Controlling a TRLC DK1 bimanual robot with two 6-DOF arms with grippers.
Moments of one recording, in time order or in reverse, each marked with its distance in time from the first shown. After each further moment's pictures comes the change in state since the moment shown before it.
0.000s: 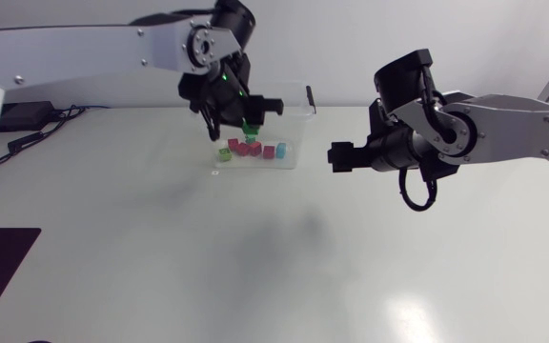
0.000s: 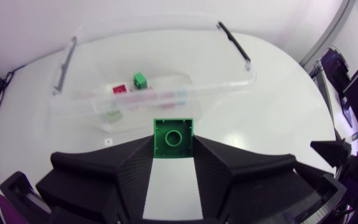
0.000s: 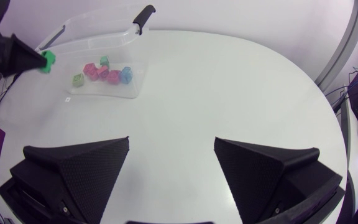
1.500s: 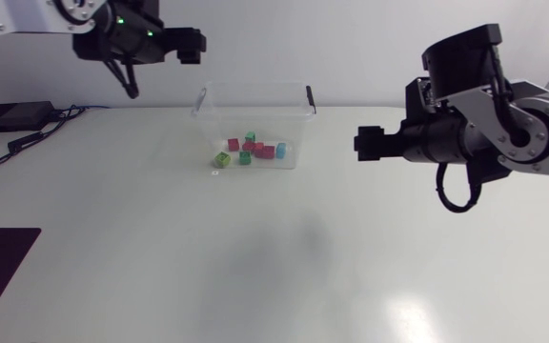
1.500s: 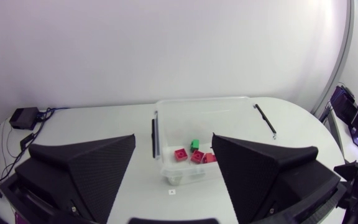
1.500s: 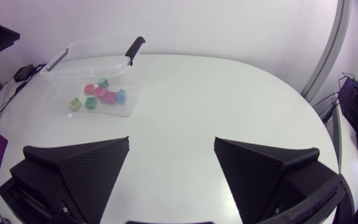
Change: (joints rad) left arm 0.234 -0.310 -0.218 0.274 -0.012 0.179; right arm -0.035 -0.213 -0.078 -0.001 0.028 -0.053
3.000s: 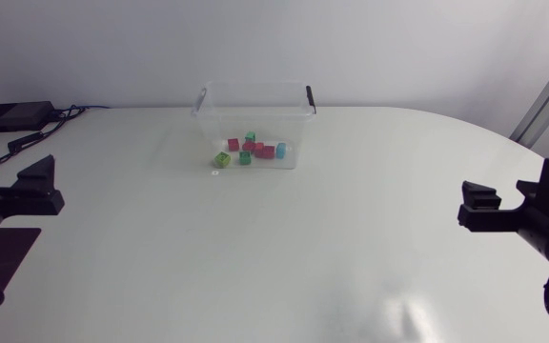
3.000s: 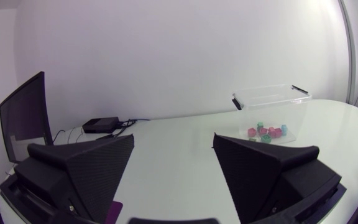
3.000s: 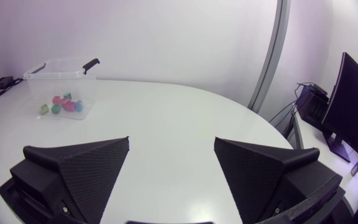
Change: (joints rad) left arm 0.294 -1.231 -1.249 0.406 -0.051 0.254; right arm -0.305 -0.743 -0.534 0.107 -0.035 -0.257
